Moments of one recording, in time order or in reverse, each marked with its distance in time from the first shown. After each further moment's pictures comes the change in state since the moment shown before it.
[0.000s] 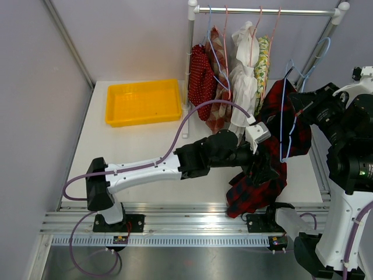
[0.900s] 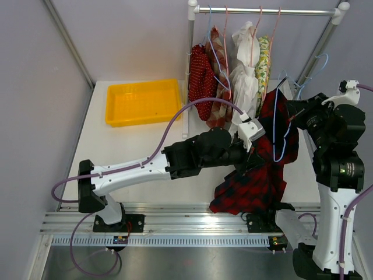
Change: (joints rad) left arm -0.023 -0.062 0.026 -0.154 -0.089 0.036; right arm 0.000 -0.115 -0.328 0.194 0.085 0.010
